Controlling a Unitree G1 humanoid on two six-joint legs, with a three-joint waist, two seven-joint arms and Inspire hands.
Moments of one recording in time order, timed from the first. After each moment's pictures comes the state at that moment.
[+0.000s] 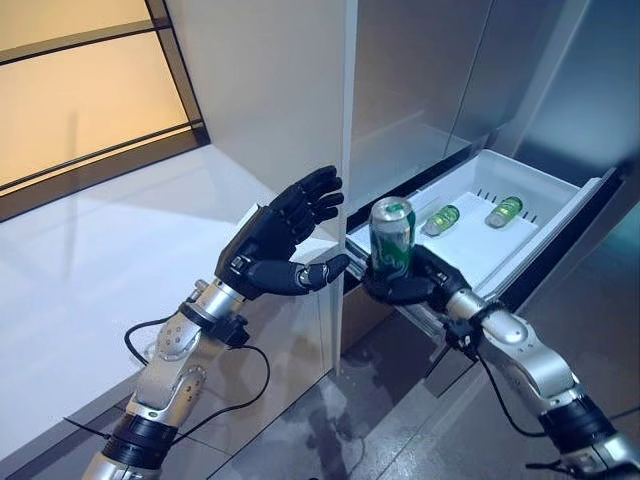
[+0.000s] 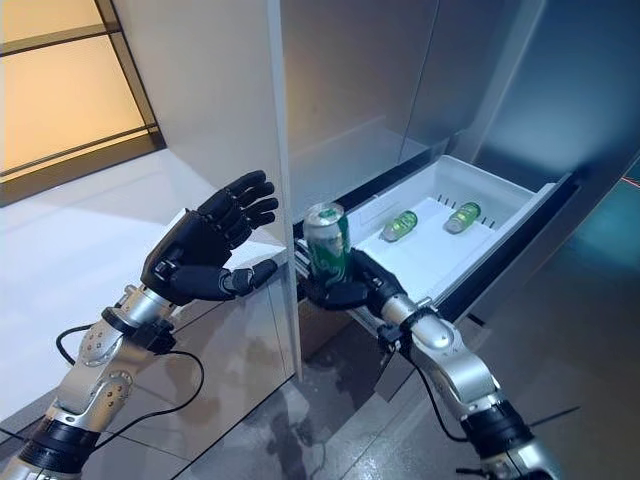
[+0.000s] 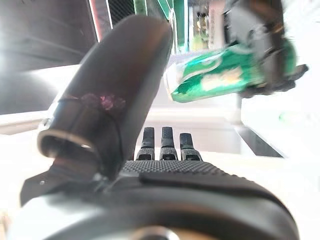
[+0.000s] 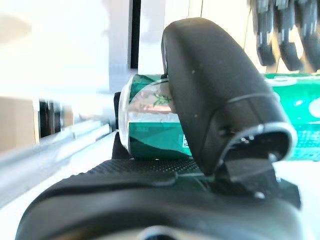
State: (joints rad) left arm -0.17 0.53 -0.20 -0.10 -0.71 -0.19 -0.36; right arm -0.32 -0.63 0.30 0.06 0.48 0.15 0.09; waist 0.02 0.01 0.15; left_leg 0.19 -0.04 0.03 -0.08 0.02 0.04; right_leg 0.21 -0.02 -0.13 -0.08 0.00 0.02
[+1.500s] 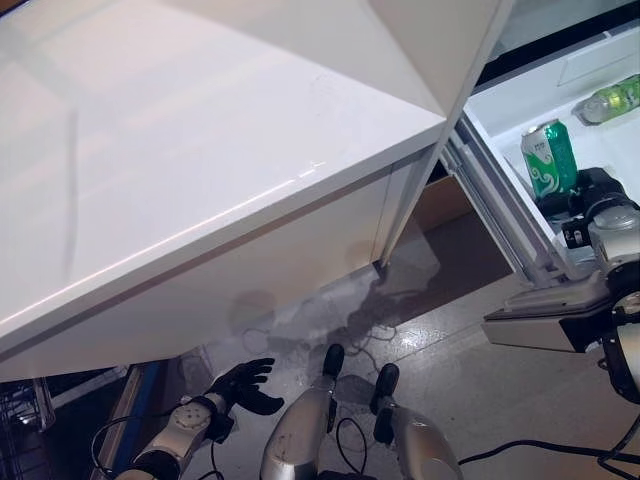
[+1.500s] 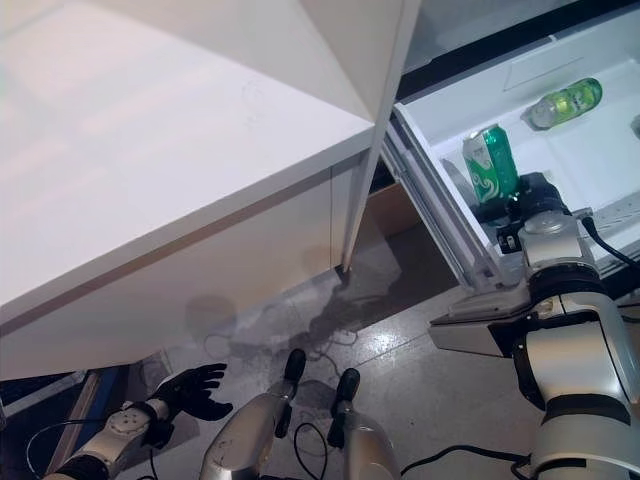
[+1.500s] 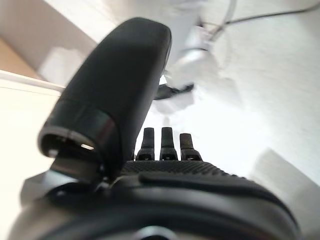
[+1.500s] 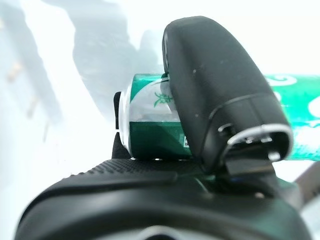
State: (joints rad) left arm -0.15 0.50 -0.44 0.92 -0.25 -0.09 -0.18; right arm -1.07 -0.85 0.36 1.11 0.11 0.31 0.04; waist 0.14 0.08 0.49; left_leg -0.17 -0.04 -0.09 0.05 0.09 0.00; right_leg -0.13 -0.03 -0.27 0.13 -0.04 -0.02
